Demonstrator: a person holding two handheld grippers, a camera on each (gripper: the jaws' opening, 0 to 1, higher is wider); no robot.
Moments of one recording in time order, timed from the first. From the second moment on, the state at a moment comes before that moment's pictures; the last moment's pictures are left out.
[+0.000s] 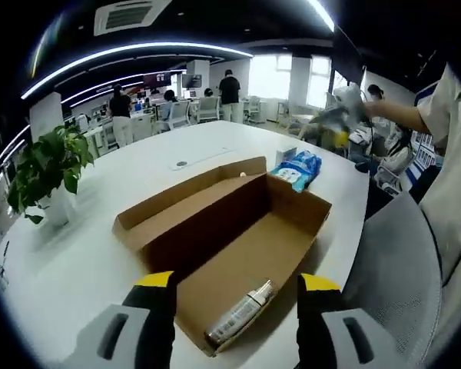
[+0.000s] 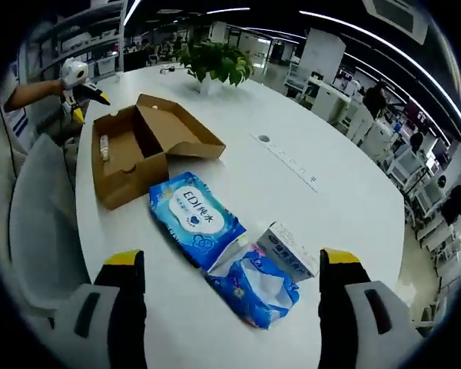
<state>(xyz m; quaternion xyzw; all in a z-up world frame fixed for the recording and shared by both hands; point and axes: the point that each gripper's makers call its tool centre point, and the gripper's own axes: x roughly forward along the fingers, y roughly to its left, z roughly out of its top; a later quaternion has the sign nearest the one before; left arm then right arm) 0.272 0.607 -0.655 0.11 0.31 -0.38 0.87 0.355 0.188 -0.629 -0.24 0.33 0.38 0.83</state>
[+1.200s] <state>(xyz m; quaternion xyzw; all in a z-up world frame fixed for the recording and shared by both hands) 0.288 0.590 -0.721 0.30 0.42 -0.51 0.68 0.270 0.231 -0.623 -0.15 0.32 0.38 0.86</state>
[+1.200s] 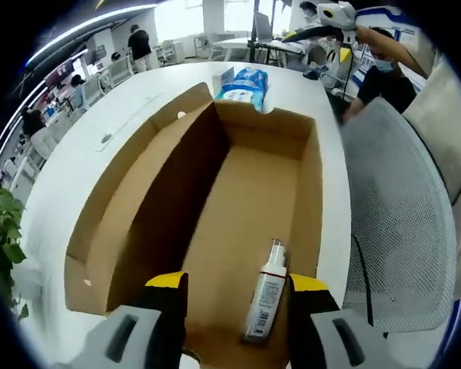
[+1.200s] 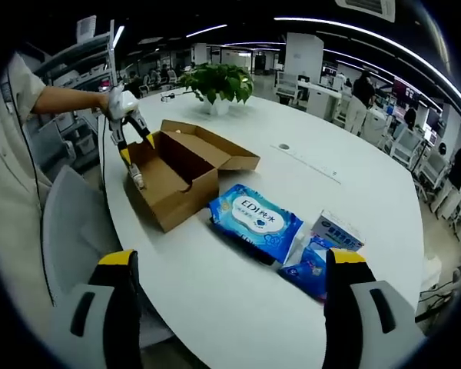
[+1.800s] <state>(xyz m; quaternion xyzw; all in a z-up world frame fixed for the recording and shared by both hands) 0.278 0.595 -0.751 0.38 0.44 -0.59 0.56 0.266 0.236 -0.636 -0.14 0.33 0.38 0.85</state>
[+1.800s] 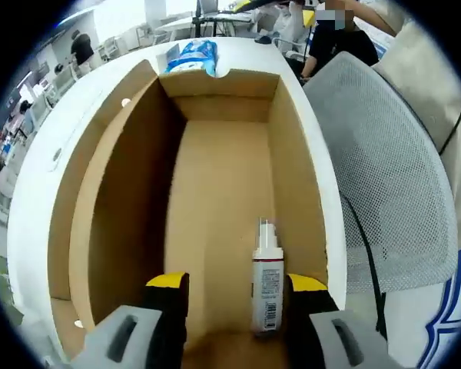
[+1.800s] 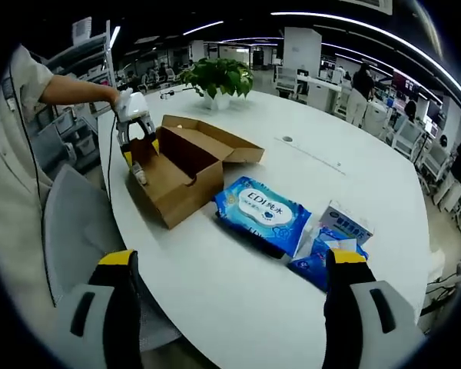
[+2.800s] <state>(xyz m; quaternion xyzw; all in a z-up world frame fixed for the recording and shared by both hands) 0.269 0.586 -0.774 0.41 0.42 -0.59 0.56 0.262 0.247 -0.639 -0.12 0.32 0.38 0.86</state>
